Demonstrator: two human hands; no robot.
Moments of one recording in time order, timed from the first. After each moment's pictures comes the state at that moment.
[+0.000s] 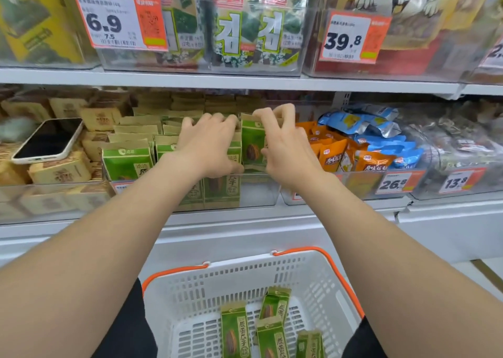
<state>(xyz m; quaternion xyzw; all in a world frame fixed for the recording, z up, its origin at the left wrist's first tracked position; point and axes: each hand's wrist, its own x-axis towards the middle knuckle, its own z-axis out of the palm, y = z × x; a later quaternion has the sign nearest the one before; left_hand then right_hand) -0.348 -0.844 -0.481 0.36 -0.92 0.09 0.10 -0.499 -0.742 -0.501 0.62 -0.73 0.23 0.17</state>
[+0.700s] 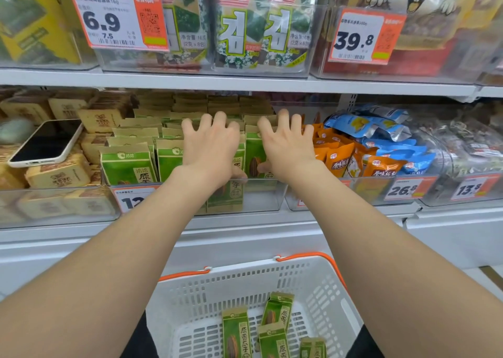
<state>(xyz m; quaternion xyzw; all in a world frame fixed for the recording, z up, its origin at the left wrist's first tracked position) -0.358 -0.837 -0.491 0.42 -0.89 0.14 0.12 -0.509 -0.781 -0.503 0.55 -0.81 -0.01 0.20</state>
